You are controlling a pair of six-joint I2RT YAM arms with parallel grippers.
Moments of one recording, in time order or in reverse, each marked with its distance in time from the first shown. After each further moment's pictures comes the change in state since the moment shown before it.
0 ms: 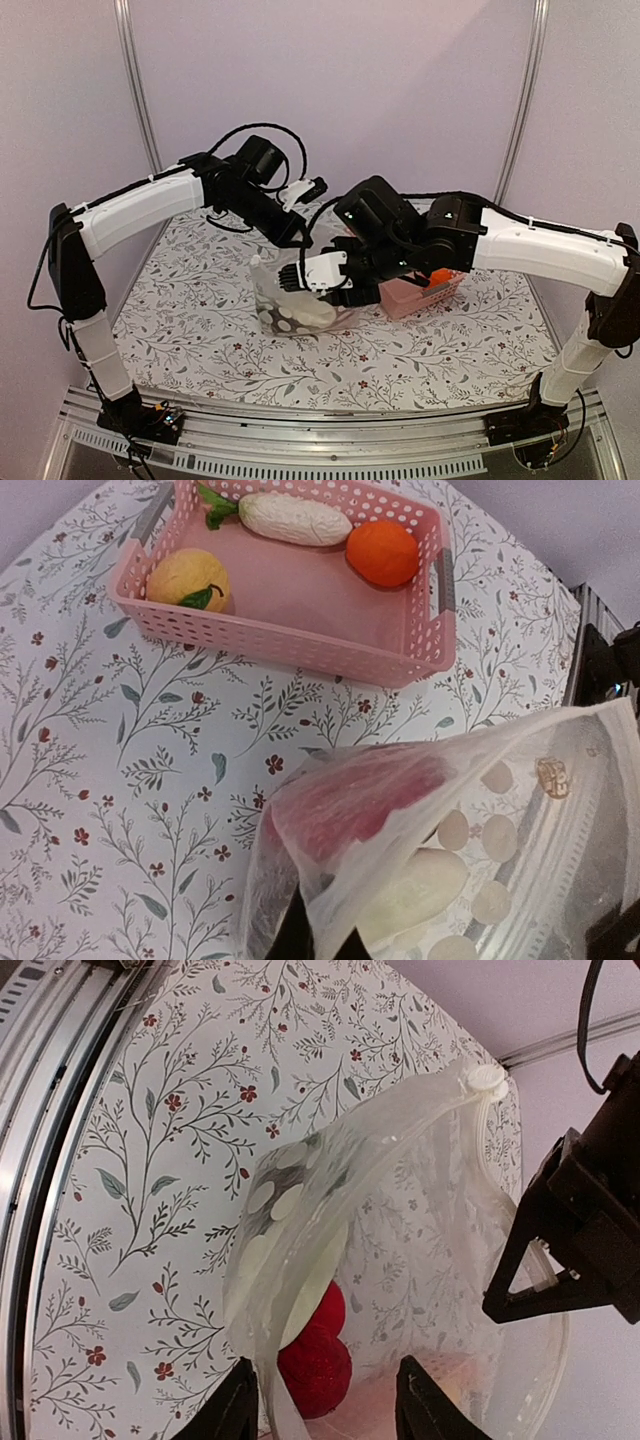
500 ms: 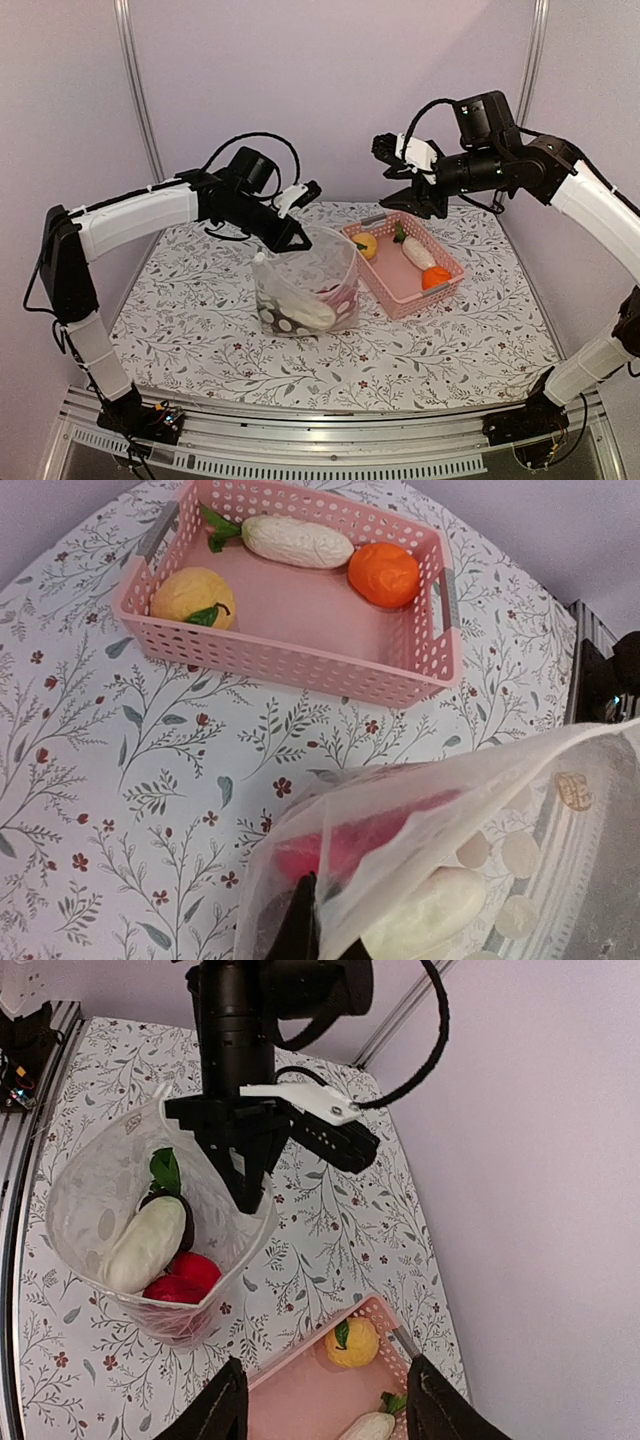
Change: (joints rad) left arm 0.034 -0.045 -0.165 0.204 0.050 0.015; right arm -0.391 -0.214 0.106 -0.047 -0.314 0.091
